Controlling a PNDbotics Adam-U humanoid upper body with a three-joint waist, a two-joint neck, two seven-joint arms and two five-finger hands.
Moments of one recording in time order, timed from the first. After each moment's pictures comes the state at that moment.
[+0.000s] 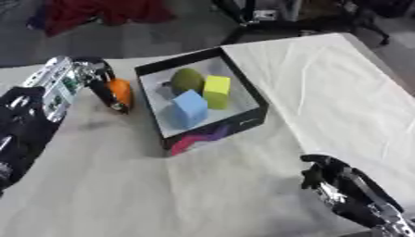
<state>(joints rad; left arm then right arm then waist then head) -0.83 0.50 -0.34 -1.04 -0.87 0.50 -0.71 0.06 -0.19 0.13 -1.71 0.07 -0.21 0.42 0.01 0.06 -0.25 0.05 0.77</state>
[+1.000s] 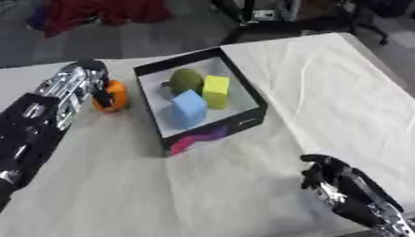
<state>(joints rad) -0.82 0.49 -0.35 -1.07 -1.13 0.53 -0.59 0.06 -0.19 0.13 -1.71 0.07 -0.21 0.42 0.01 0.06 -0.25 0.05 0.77</state>
